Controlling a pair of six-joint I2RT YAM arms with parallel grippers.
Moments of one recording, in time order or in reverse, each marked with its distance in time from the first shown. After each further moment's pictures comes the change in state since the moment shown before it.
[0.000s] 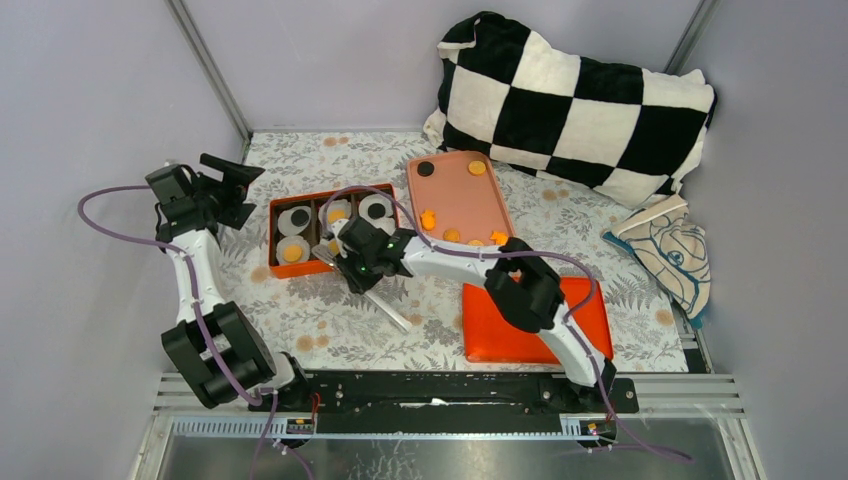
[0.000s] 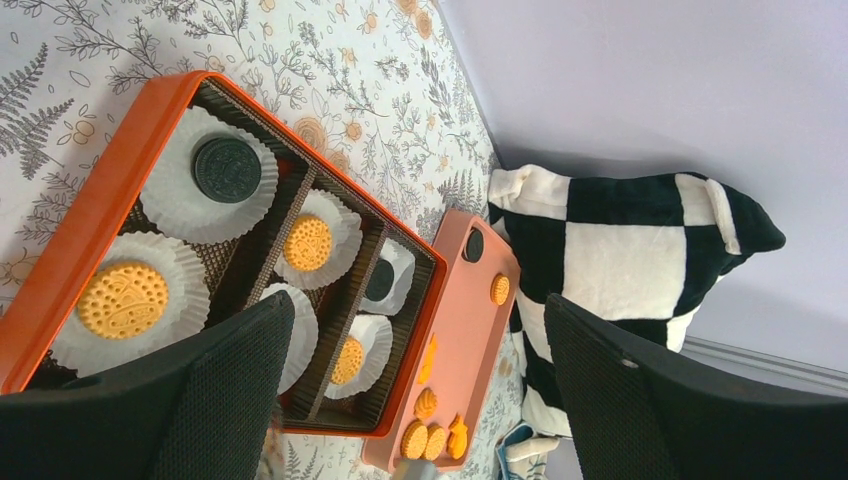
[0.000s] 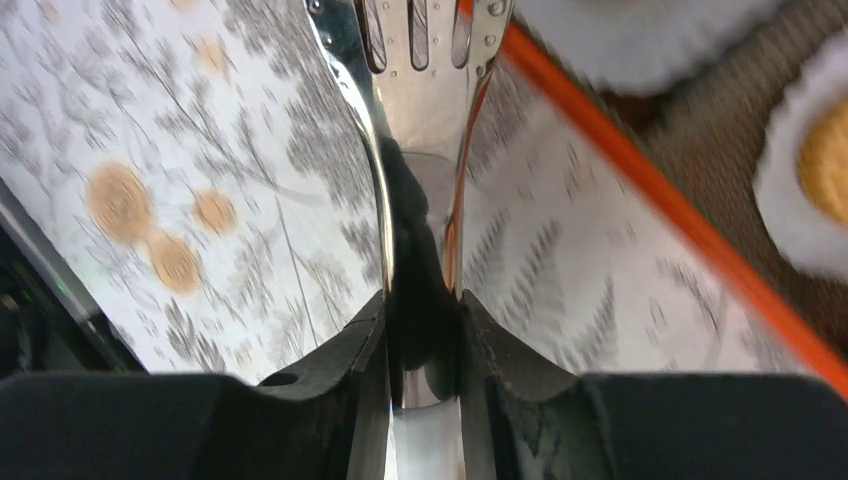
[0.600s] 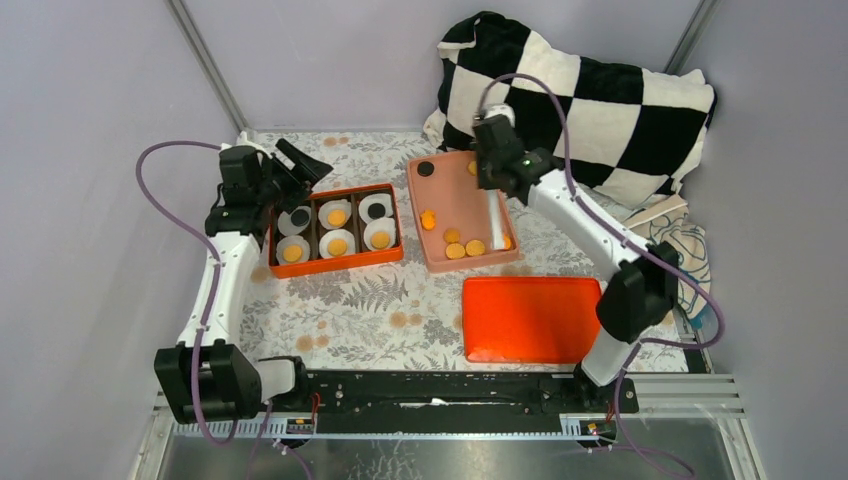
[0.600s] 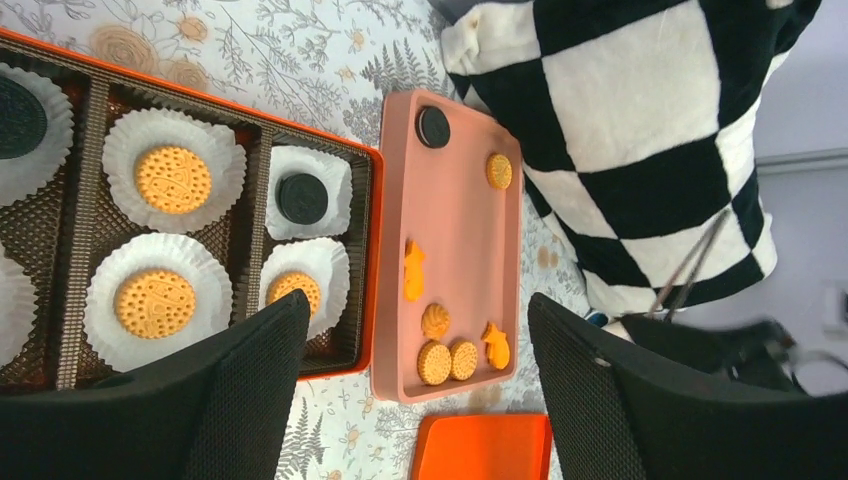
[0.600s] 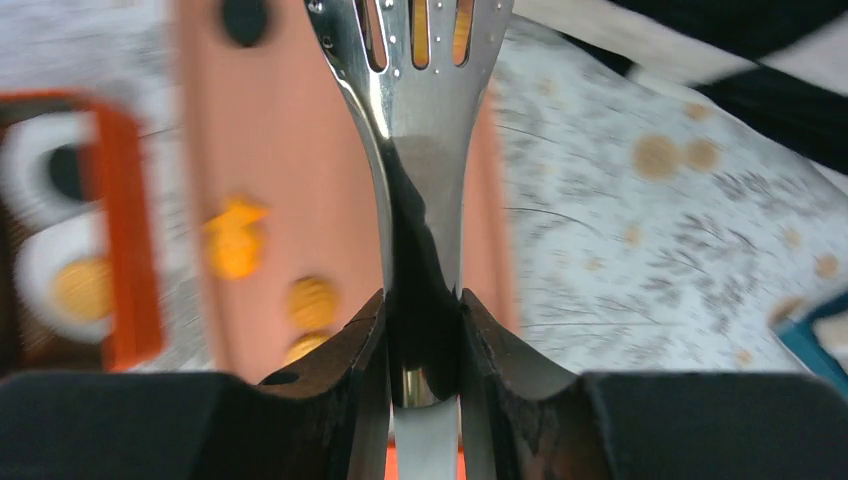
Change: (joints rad) left arm -0.431 -0.106 0.021 -0.031 -0.204 0.096; right arm -0.438 -0.594 -0.216 -0.227 0.492 0.042
